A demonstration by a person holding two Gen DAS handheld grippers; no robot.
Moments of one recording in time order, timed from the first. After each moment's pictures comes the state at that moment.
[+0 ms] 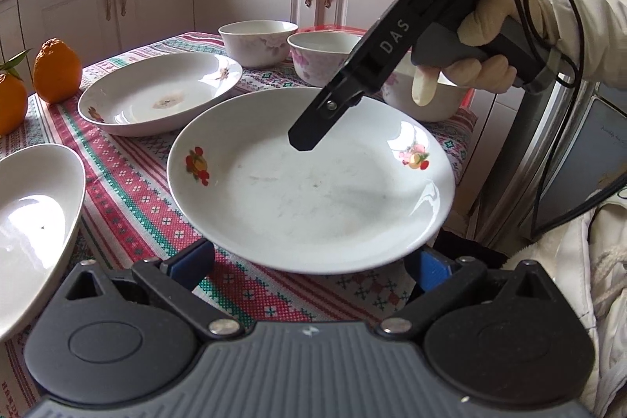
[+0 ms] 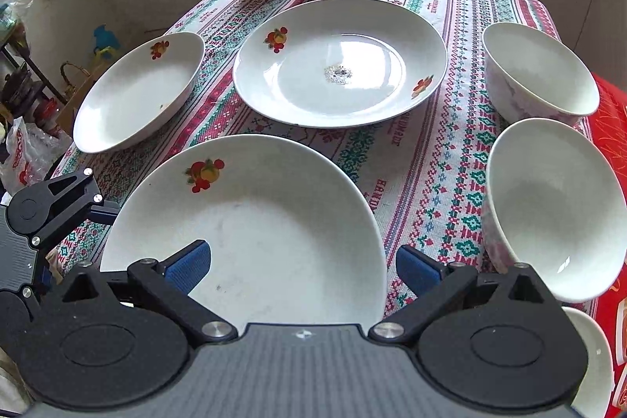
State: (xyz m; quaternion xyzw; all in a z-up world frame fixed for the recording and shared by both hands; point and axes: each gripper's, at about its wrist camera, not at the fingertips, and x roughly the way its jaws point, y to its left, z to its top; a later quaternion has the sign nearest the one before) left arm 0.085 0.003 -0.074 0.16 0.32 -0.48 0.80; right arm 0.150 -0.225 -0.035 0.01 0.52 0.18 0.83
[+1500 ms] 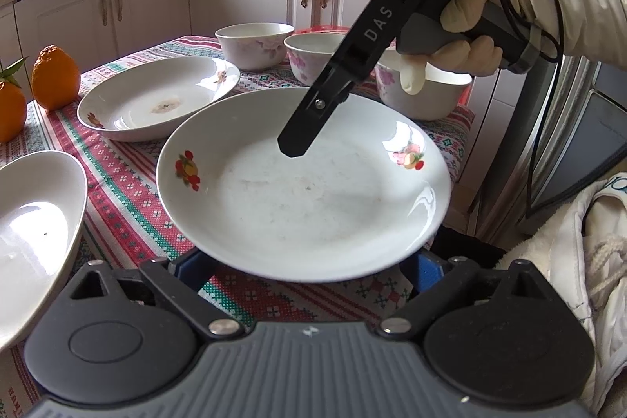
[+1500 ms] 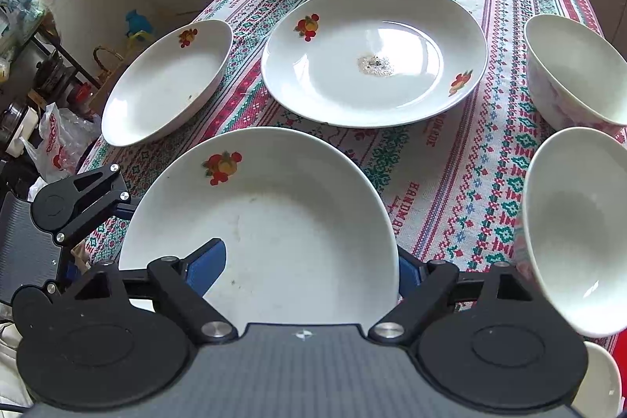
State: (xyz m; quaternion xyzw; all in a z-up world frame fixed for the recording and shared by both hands) left arm 0.083 0.004 -0.072 0.16 0.31 -0.49 0.80; right arm 0.167 -0.222 -0.036 0.03 0.54 0.24 0.81
